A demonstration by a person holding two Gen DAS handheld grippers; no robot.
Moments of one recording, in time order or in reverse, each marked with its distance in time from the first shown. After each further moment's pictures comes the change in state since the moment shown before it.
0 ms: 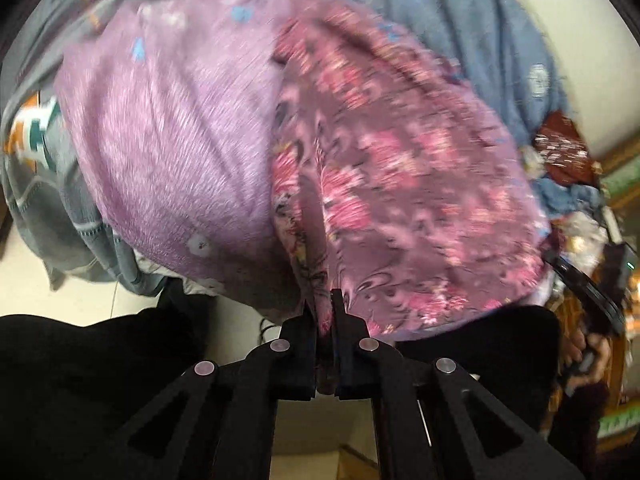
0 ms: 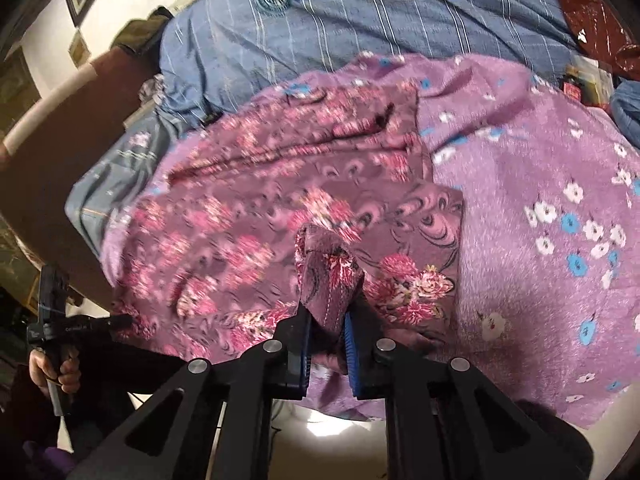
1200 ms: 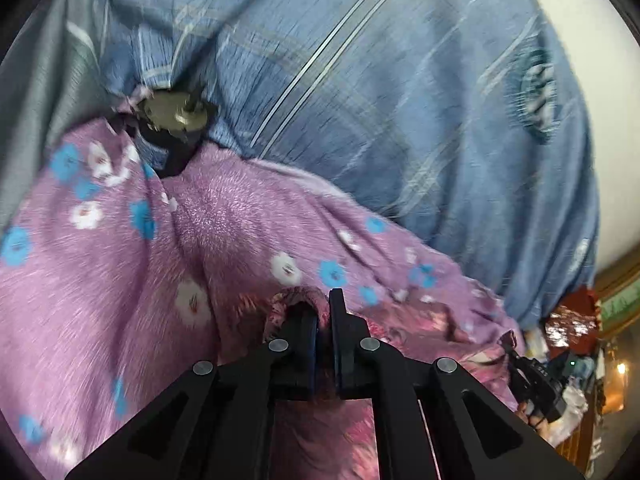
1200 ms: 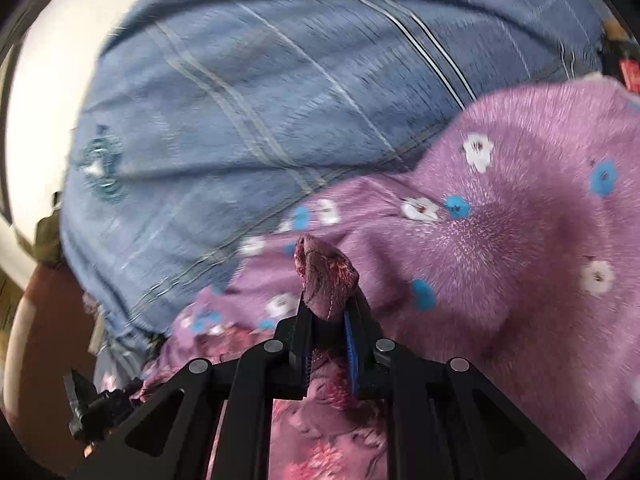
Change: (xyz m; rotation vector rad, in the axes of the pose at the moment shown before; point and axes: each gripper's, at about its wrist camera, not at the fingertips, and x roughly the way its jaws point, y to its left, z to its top) left arm 0.179 0.015 0.383 -0.169 -0.212 -0.036; right arm 0.226 -0.163 0.280 0.492 -0.160 0.011
